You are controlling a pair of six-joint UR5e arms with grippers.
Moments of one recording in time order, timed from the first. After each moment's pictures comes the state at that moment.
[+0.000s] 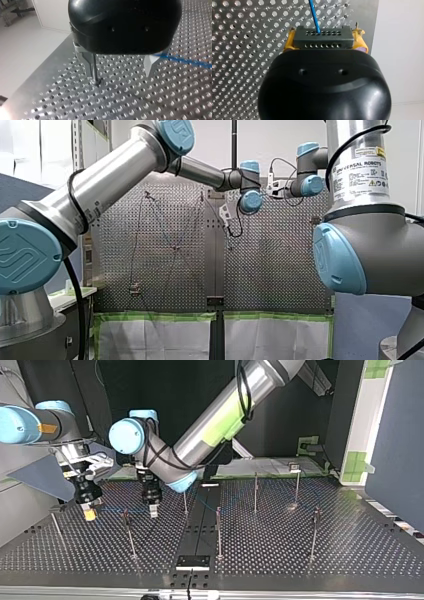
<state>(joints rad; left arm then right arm) -0.78 -2.35 -0.85 -2.98 -2.33 -1.85 1.77 -1.35 1.57 -0.35 1.14 1.63</state>
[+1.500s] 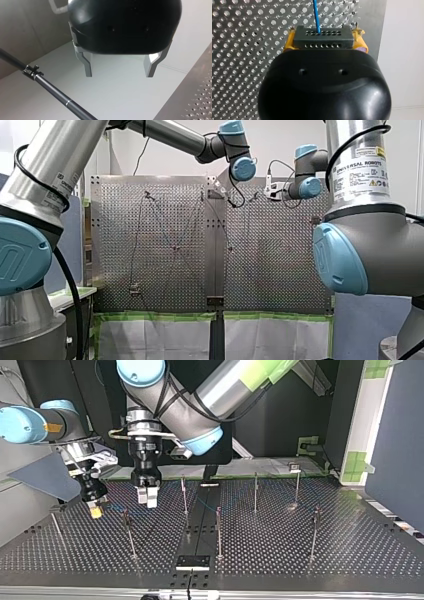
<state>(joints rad) -0.84 -1.97 -1.26 -2.58 -2.36 -1.95 1.78 -1.34 1.58 -0.36 1.13 1.63</state>
